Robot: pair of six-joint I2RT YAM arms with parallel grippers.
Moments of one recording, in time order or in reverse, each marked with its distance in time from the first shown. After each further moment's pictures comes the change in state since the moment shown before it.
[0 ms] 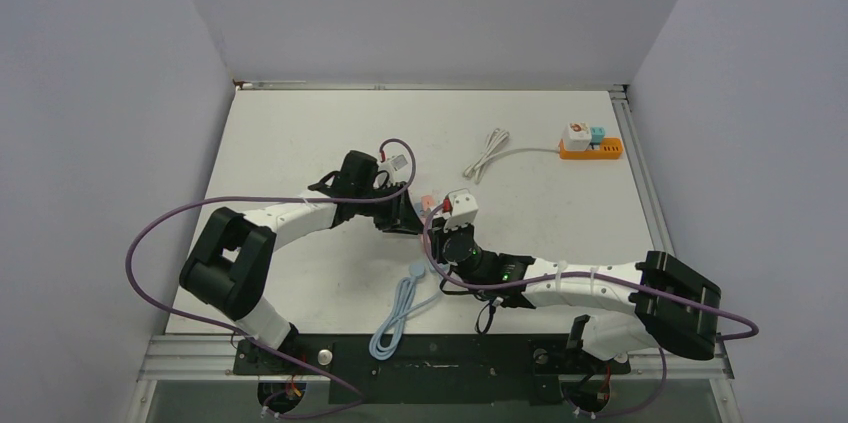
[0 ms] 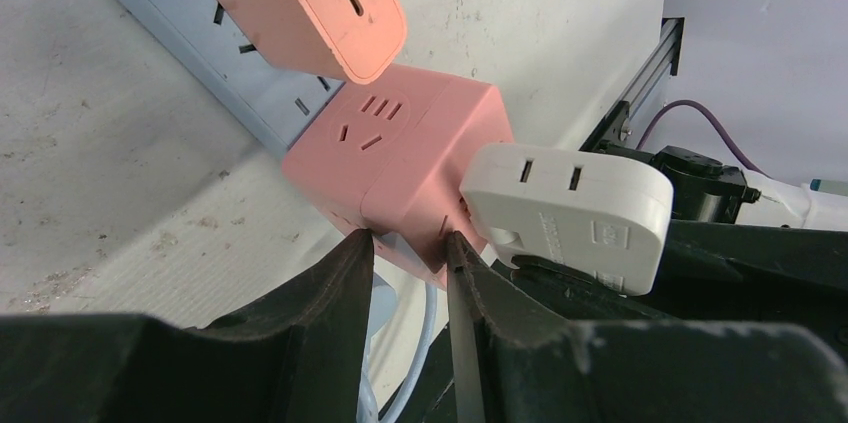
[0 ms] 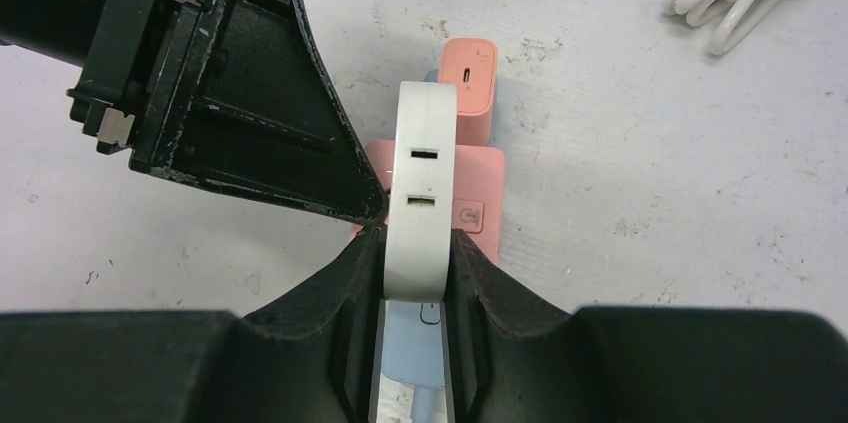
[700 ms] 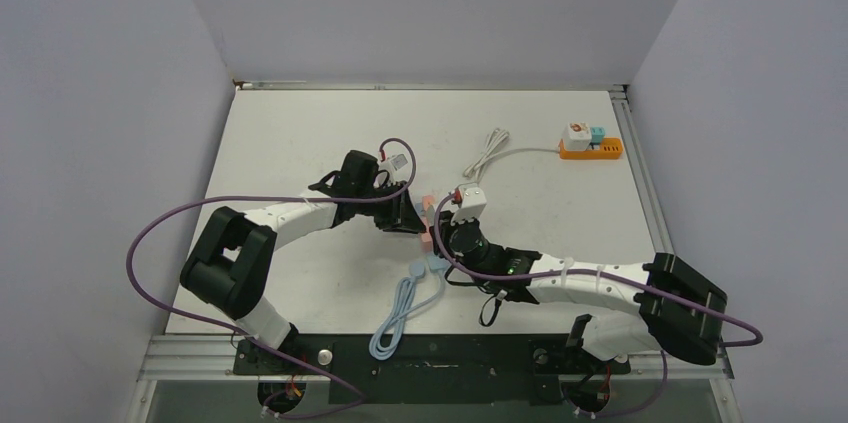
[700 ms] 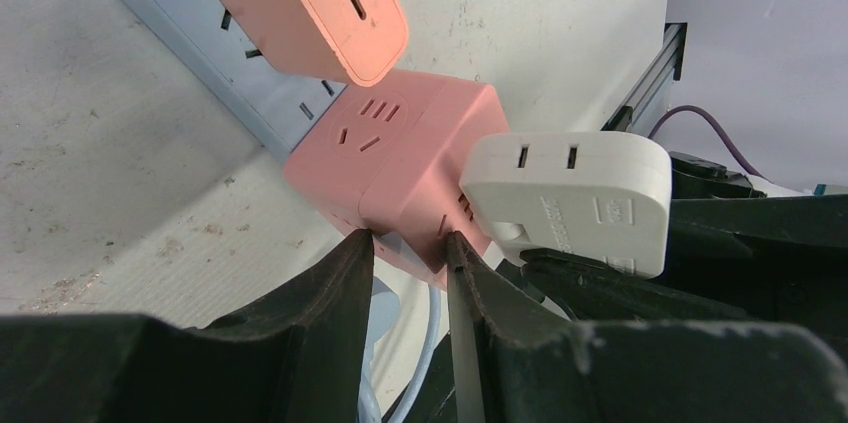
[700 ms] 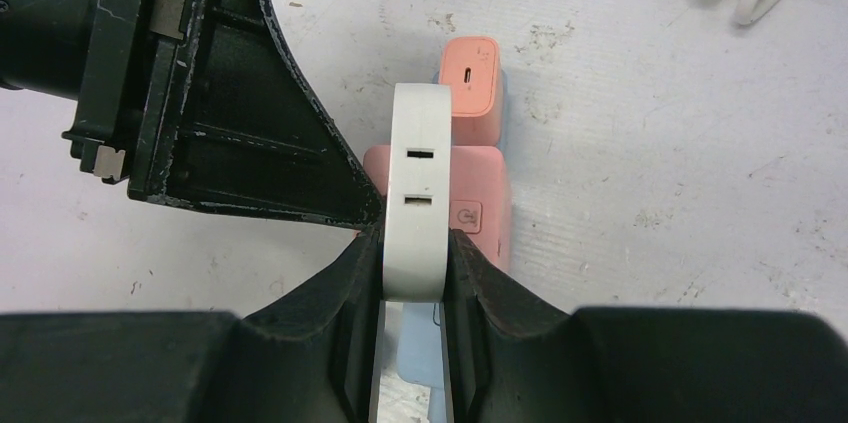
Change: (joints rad) left arm -0.002 0.005 0.003 0.007 -0.010 0.002; right arm -0.073 -0.023 -0.003 -0.021 -0.087 0.094
